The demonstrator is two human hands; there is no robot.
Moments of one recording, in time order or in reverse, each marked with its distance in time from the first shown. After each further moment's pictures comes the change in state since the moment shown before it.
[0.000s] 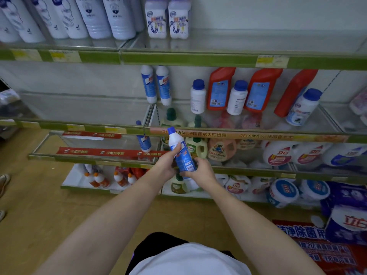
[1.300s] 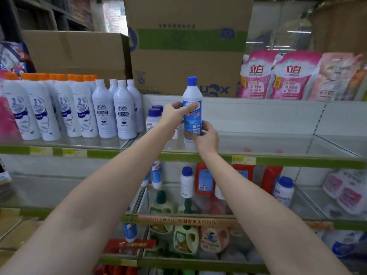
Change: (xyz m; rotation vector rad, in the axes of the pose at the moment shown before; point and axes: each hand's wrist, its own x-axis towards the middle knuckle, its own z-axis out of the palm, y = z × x) left_hand -0.104 0.325 0.216 0.450 -0.210 0.984; right_hand 0.070 -0.278 -0.230 0.491 0.557 -0.587
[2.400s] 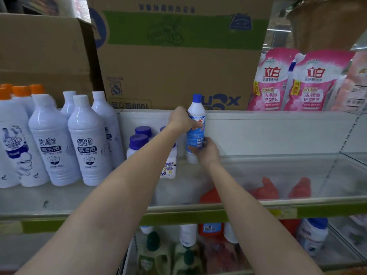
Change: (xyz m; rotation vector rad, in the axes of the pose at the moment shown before) left_hand 0.240 -0.060 0.015 0.584 -0.103 -0.054; right_hand 0.197 0.108 0.064 -0.331 0.007 0.195
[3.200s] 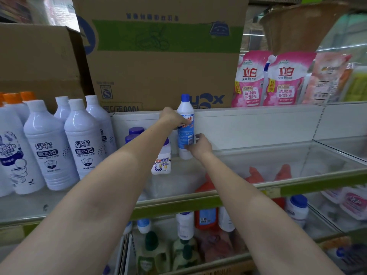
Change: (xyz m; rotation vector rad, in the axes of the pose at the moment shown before) left_hand -0.019 0.011 -0.010 -0.145 -0.036 -0.118; right_hand -0.020 -0.023 -0.015 -0.140 -0.005 0.126
